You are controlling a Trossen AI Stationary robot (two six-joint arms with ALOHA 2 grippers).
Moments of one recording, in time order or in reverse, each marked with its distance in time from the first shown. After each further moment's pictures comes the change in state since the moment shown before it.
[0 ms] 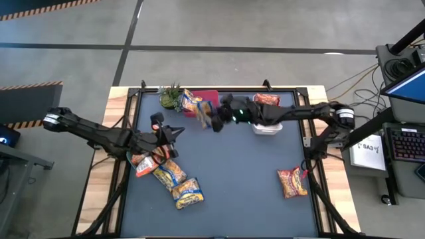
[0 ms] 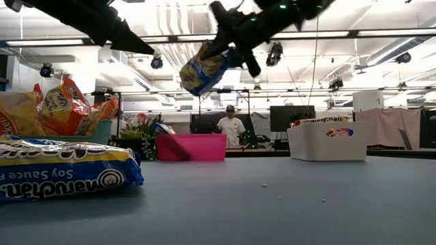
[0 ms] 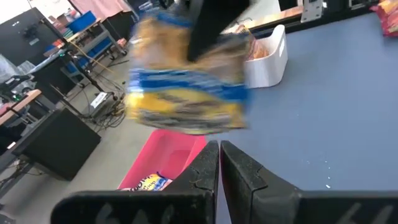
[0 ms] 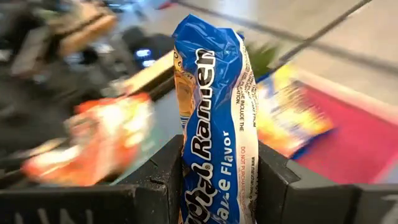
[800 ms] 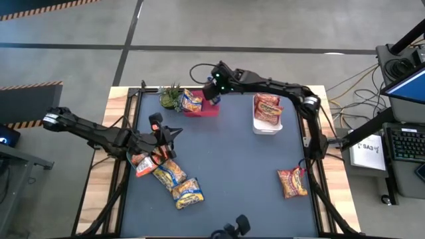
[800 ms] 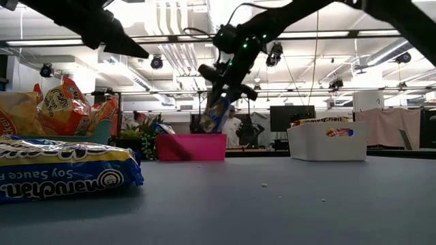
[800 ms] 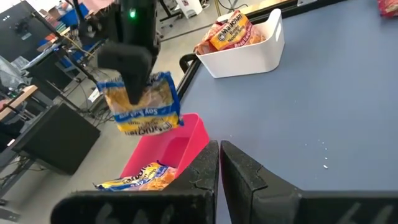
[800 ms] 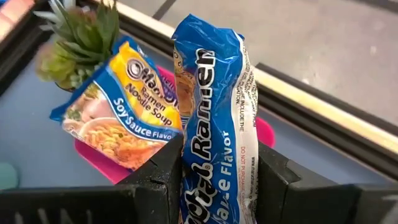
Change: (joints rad) left arm -0.011 -0.025 0.006 -0.104 0.000 -0.027; right arm -0.305 0.421 0.628 -0.657 -0.063 0.013
